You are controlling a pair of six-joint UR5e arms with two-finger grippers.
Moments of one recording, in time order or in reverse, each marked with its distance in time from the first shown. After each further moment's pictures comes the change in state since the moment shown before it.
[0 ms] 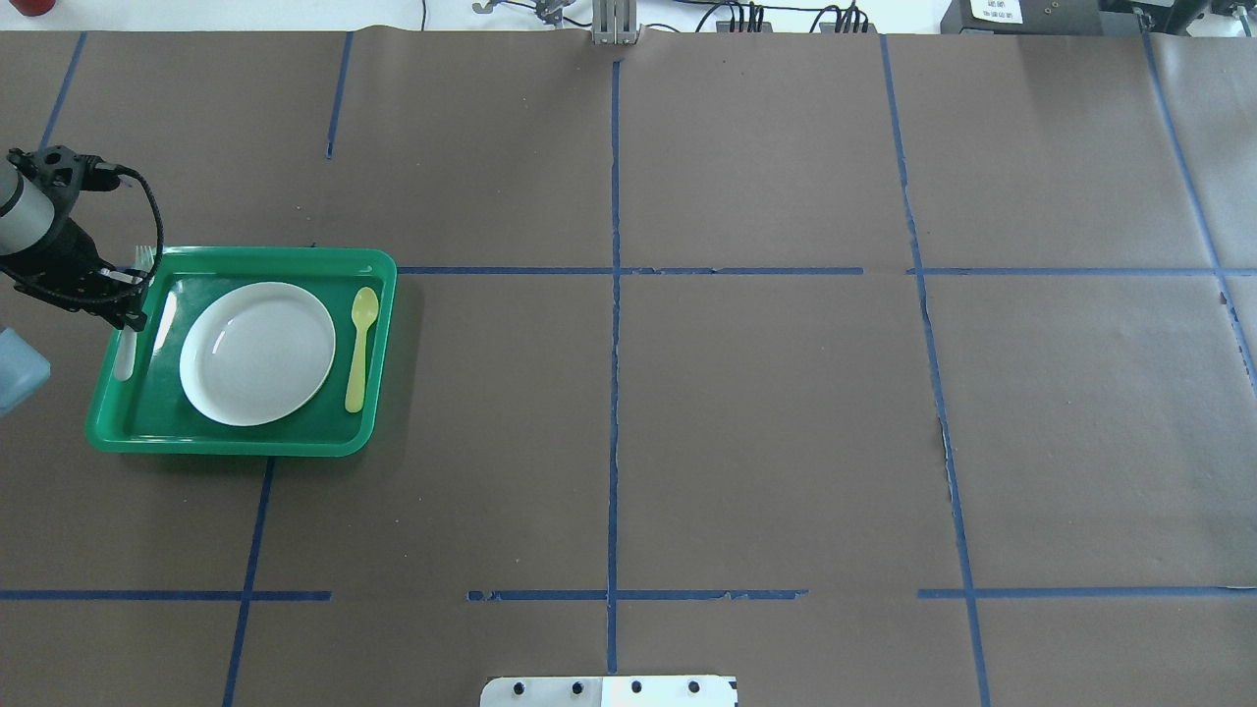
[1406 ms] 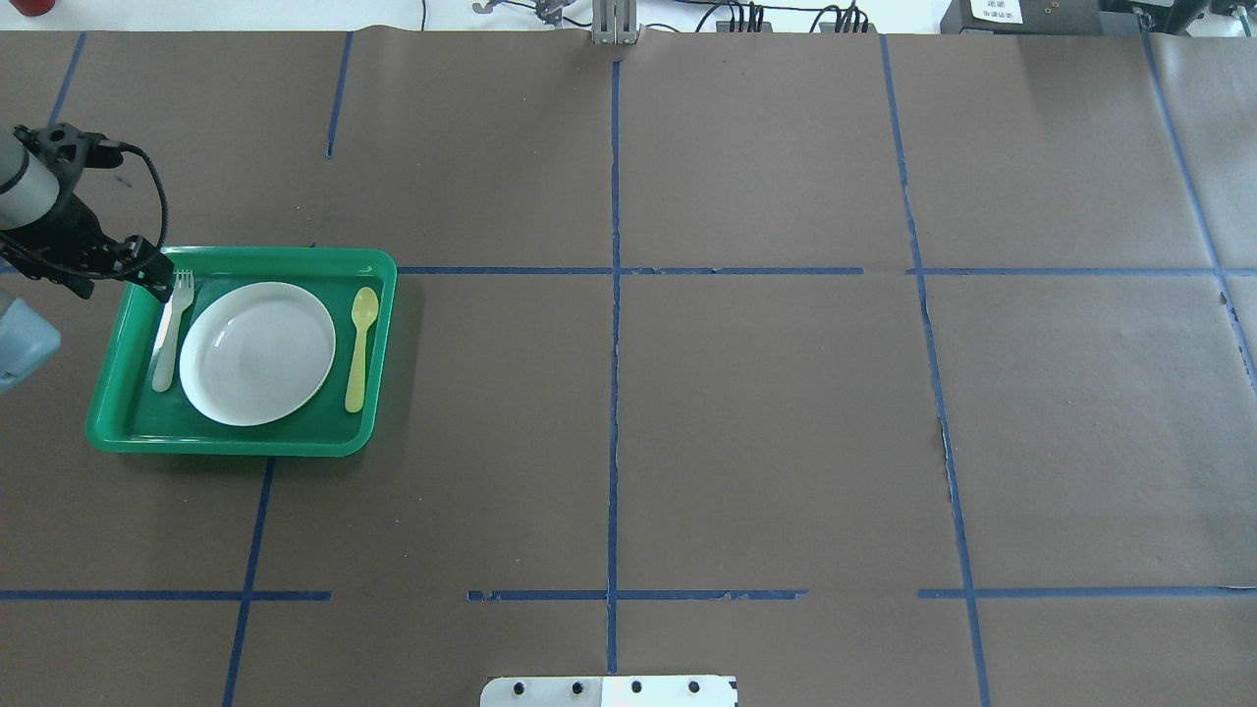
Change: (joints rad) left arm -0.078 -0.028 0.013 0.005 0.001 0.081; right arm 0.000 0.000 0.000 0.000 0.000 0.000
